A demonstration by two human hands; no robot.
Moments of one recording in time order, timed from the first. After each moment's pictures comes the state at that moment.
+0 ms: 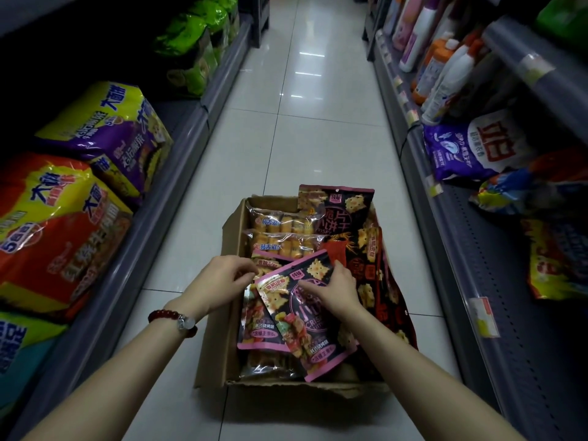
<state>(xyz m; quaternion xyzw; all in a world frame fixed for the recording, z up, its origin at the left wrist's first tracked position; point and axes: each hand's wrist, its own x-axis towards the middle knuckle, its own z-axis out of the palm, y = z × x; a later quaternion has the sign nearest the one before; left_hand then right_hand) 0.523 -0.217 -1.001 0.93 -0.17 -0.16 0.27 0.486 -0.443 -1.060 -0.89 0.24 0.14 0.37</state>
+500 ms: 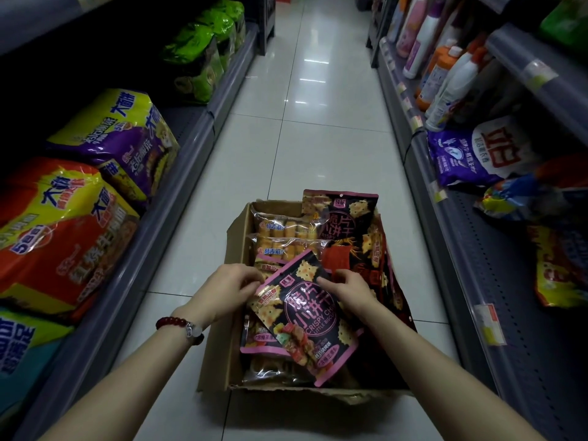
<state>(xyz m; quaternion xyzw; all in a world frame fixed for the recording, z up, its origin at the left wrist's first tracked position) 0.518 -0.218 -1.006 0.93 -0.20 -0.17 0.26 0.491 -0.466 -1.051 -0.82 0.24 0.20 0.48</state>
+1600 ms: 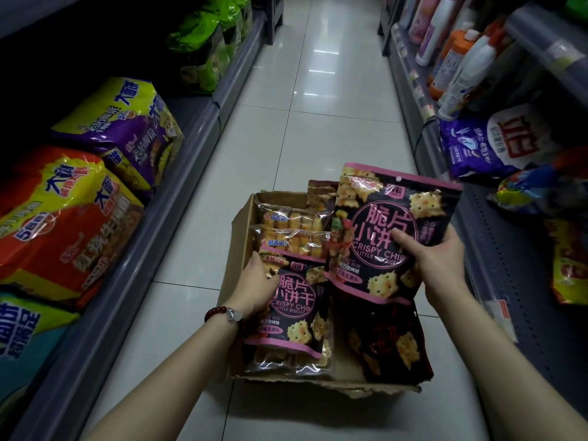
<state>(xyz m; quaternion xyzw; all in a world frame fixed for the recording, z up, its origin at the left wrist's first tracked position) 0.521 -0.261 -1.058 0.89 0.05 -0.24 0.40 0.475 -0.534 -0.972 -0.70 0.24 -0.14 0.65</state>
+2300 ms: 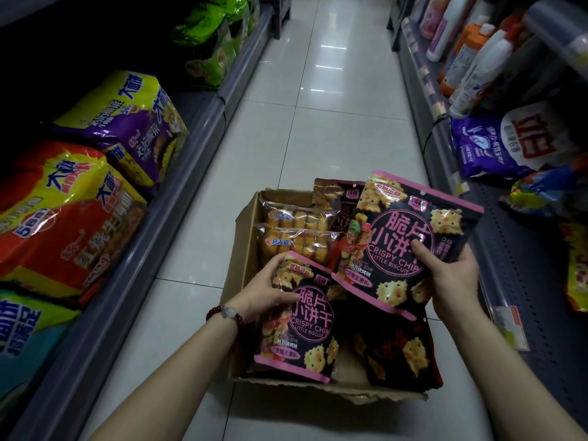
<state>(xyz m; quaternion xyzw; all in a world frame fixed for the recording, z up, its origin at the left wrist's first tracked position) 0.515 -0.256 -1.062 0.70 0.01 -0.37 0.61 0.464 -0.545 -0.993 -0.64 0.25 -0.15 0.71</state>
